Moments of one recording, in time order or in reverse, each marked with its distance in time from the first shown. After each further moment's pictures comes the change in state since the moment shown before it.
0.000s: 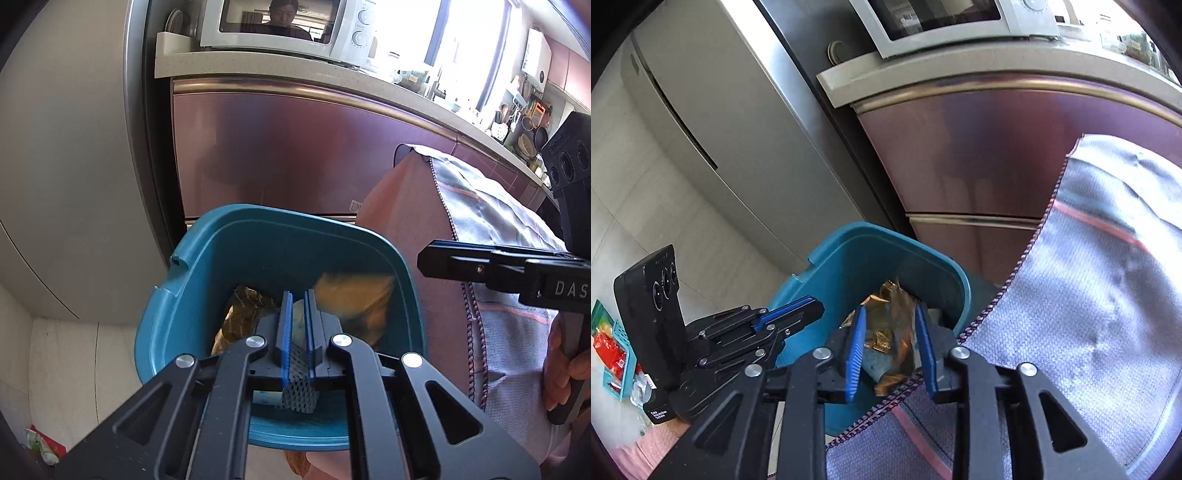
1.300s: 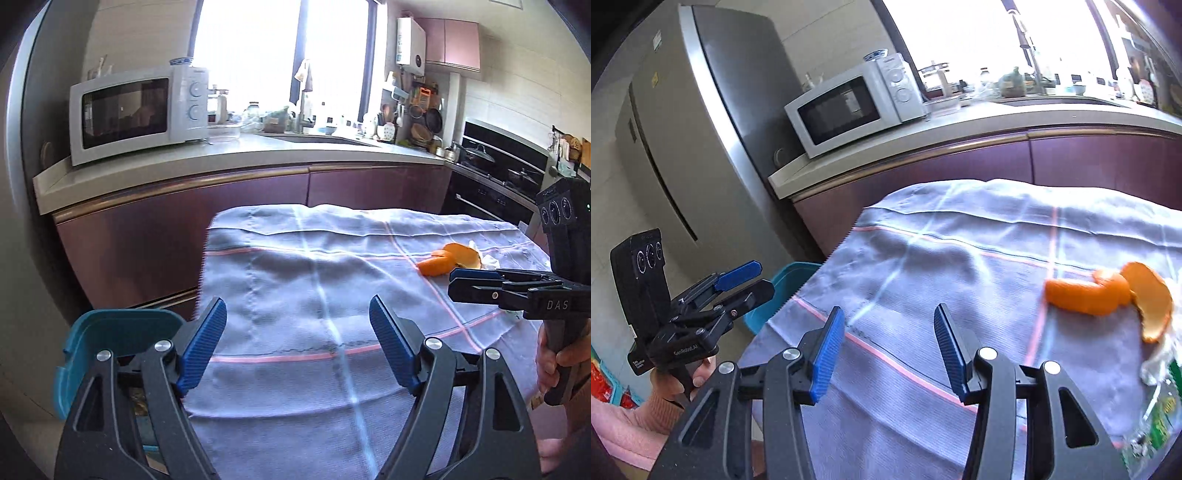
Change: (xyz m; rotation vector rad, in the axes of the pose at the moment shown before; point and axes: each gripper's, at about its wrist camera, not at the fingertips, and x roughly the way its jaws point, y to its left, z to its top) left arm -0.093 -0.204 -0.014 0.334 -0.214 -0.285; right arm -0.230 -0.091 -0.154 0.158 -0.357 -0.228
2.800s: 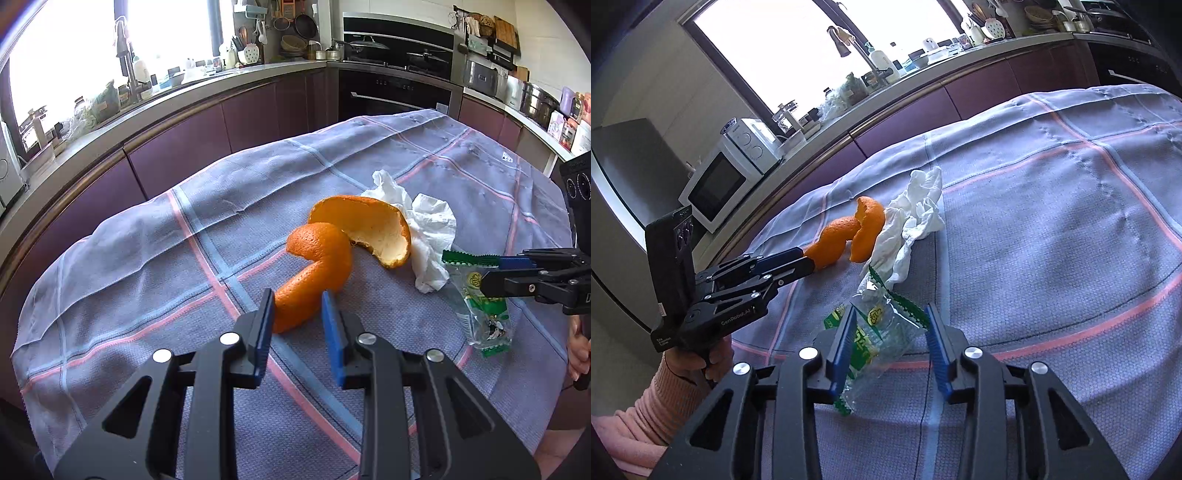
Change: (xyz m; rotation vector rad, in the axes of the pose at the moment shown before) left arm 0.197 -0.214 0.035 0.411 0.284 -0.286; right arm -0.069 -0.169 -0.060 0.393 -0.059 -0.167
